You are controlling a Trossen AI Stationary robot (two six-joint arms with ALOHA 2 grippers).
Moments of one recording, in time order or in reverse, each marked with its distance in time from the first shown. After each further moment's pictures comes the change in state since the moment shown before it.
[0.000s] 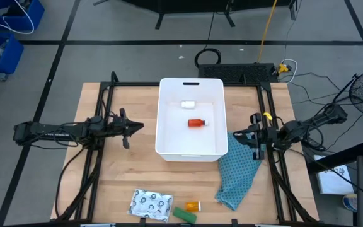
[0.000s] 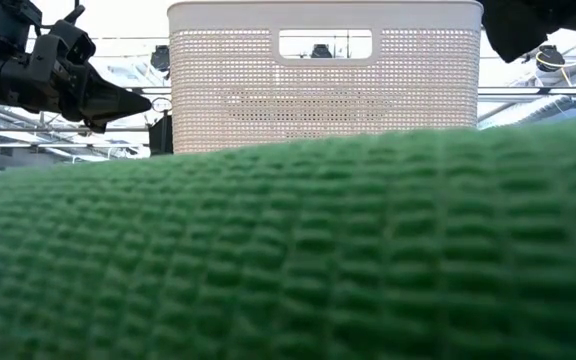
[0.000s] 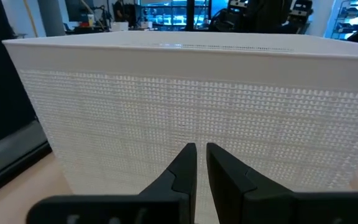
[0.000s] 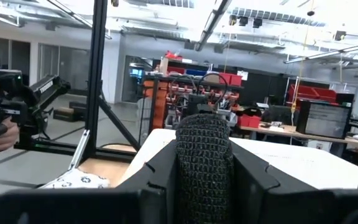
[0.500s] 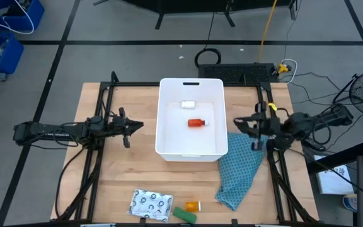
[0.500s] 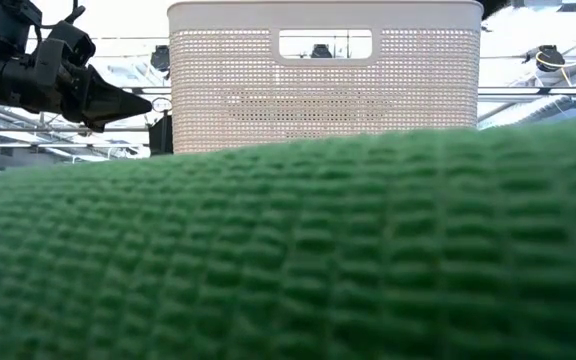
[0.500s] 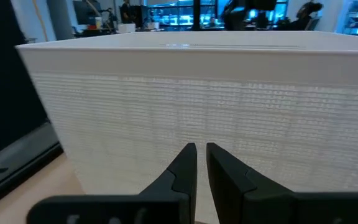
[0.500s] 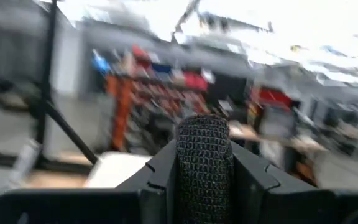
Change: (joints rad) left arm 0.000 0.000 0.000 -0.001 -0.039 0.022; right arm -0.102 0.157 0.278 -0.131 0.059 -0.077
